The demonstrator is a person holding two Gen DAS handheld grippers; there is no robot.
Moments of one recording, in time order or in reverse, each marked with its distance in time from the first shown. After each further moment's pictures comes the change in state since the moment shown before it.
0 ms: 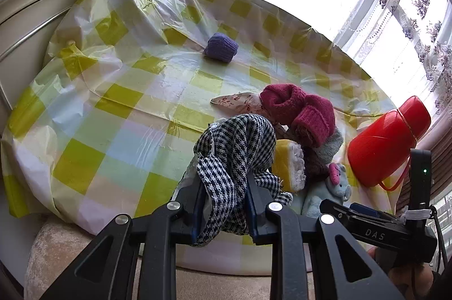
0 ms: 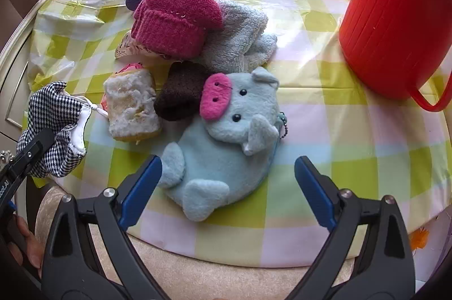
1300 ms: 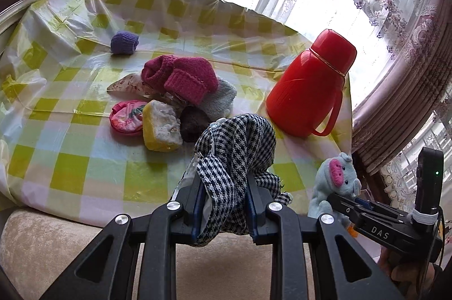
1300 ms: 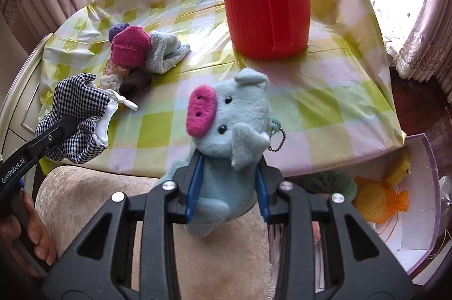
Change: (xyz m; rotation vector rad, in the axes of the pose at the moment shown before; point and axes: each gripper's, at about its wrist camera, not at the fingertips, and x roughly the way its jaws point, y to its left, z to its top) left arm -0.031 -0.133 -0.056 0.250 0.080 -0.201; right arm -0.118 -0.119 -0.090 0.133 -0.138 -0.021
